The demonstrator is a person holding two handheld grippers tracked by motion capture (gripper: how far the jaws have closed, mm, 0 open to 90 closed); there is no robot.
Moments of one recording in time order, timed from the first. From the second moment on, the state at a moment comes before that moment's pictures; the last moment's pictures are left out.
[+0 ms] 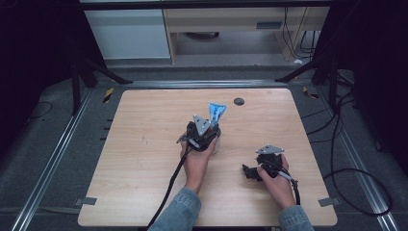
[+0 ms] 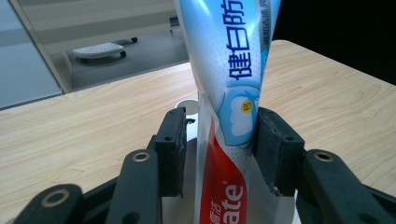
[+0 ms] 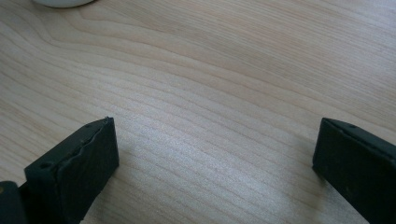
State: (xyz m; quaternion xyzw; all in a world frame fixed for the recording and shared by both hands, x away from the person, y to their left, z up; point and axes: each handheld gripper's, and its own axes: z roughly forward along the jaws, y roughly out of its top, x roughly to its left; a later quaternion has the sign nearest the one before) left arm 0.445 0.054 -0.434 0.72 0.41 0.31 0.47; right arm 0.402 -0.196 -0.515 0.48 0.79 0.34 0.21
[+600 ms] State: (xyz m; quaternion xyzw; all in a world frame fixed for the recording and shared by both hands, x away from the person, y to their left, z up) left arm 0.435 0.052 -0.431 0.72 0.40 0.31 0.48; right arm 0.402 -0.195 -0.515 0.48 0.79 0.34 0.21
